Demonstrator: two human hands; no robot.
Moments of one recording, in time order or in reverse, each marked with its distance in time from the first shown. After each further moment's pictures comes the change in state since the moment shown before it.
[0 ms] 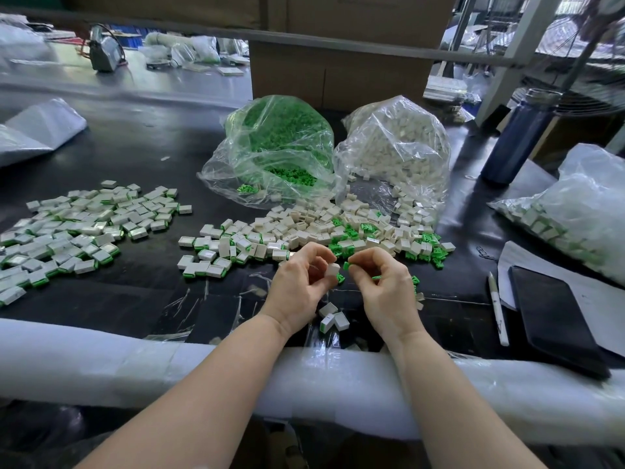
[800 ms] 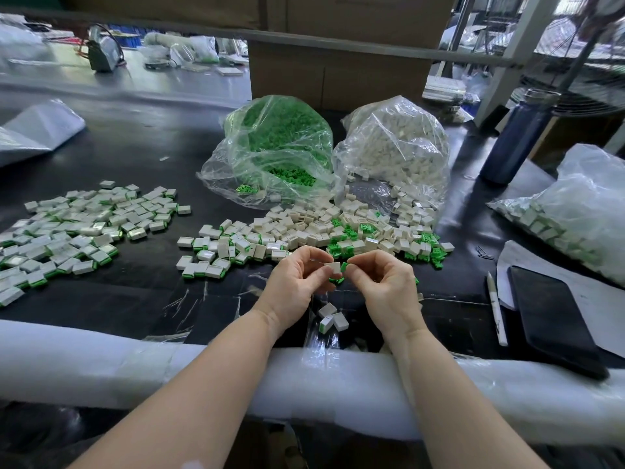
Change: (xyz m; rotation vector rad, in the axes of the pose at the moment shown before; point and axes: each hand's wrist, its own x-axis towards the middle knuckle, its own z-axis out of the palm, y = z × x) left_hand 0.001 0.002 -0.006 -0.362 -0.103 -0.154; right_hand 0.001 -0.005 -0.003 0.146 -0.003 0.079
